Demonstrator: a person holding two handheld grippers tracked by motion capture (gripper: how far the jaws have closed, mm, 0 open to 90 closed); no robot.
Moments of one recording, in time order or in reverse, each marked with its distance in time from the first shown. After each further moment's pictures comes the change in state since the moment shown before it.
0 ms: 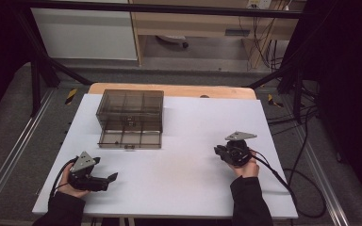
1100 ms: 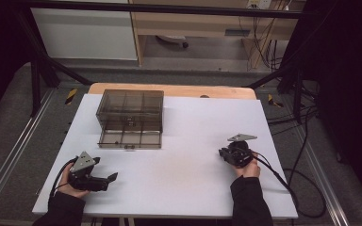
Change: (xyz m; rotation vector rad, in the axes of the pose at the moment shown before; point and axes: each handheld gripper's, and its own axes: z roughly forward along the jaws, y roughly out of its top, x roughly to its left) left arm 0.000 0.000 0.000 -0.001 0.001 0.000; right arm -0.019 -0.017 0.015 0.061 -0.067 0.062
